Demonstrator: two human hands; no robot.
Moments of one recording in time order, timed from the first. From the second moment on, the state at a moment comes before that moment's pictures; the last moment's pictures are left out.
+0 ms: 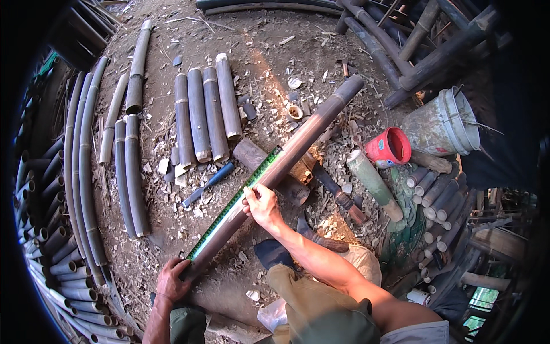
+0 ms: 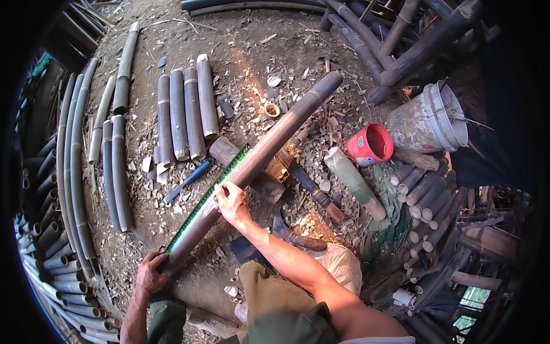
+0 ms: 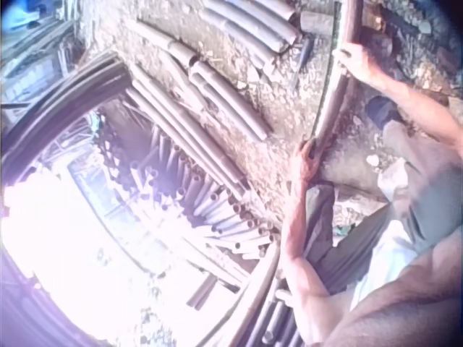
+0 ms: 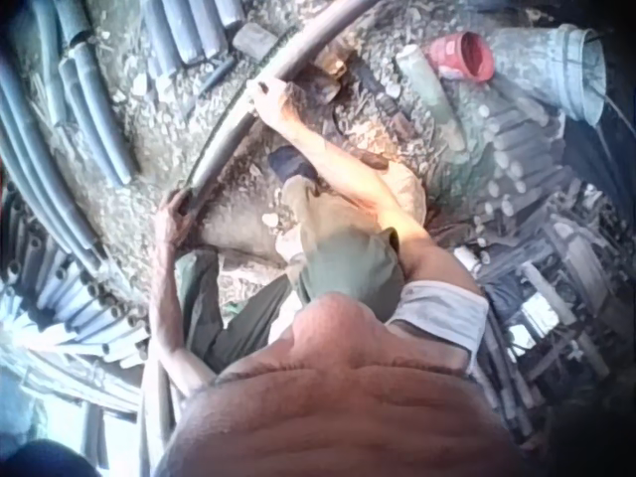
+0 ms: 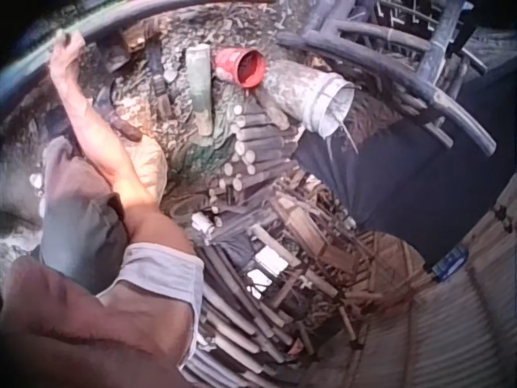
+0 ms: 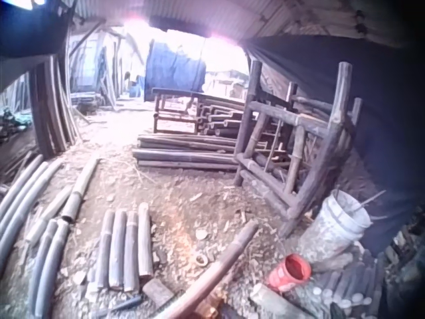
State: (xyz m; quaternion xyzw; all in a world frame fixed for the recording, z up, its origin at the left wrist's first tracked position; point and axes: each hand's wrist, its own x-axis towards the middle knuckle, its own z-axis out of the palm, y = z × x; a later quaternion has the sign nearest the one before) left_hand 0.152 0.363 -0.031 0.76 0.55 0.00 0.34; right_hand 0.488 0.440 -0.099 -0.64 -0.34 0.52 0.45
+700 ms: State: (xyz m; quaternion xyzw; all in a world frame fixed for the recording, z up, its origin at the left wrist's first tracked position) left_hand 0.141 0.361 -0.031 0.76 0.54 -0.06 0.35; right_hand 0.484 0.431 -0.119 -0.74 -0.38 0.38 0.41
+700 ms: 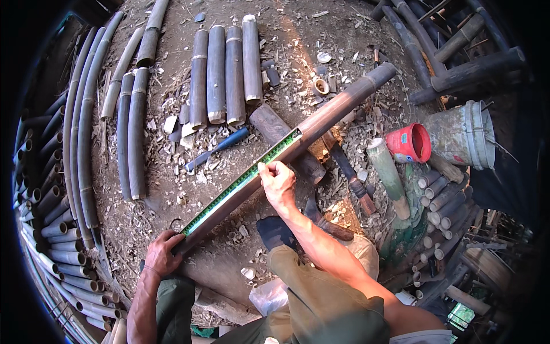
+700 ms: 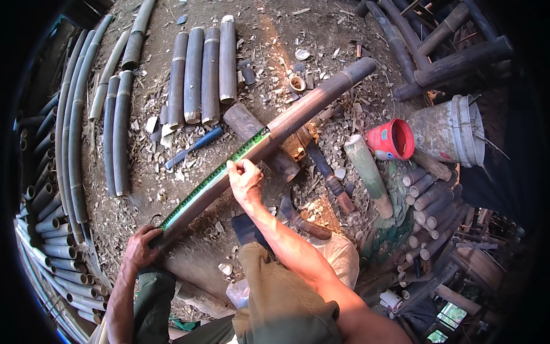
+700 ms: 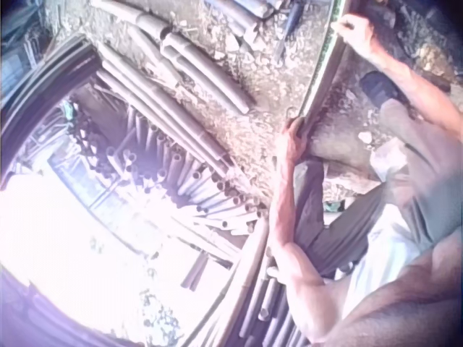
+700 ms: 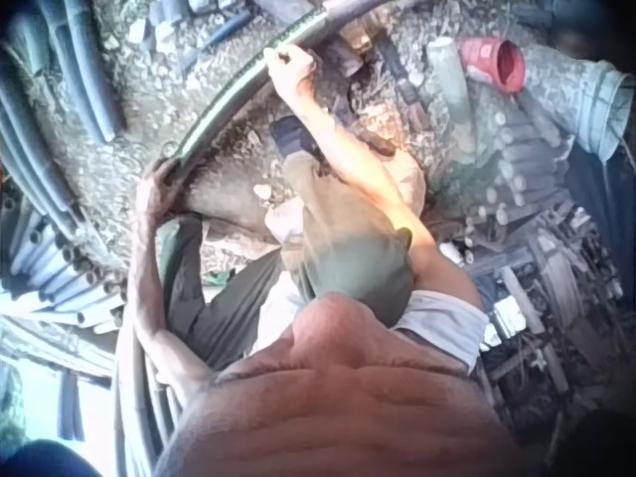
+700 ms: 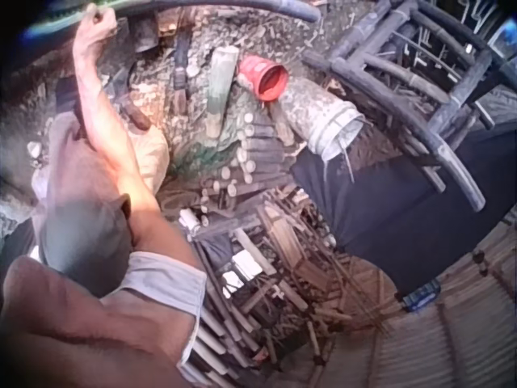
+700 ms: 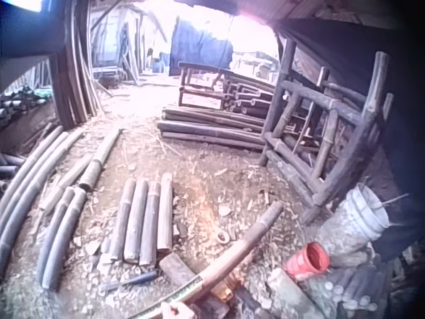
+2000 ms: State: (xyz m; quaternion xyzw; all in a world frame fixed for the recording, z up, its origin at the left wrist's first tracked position) left_hand 0.144 0.360 -0.047 0.76 0.55 -0.06 0.33; right_hand 0.648 0.244 -0.125 -0.73 -0.65 0.20 0.03
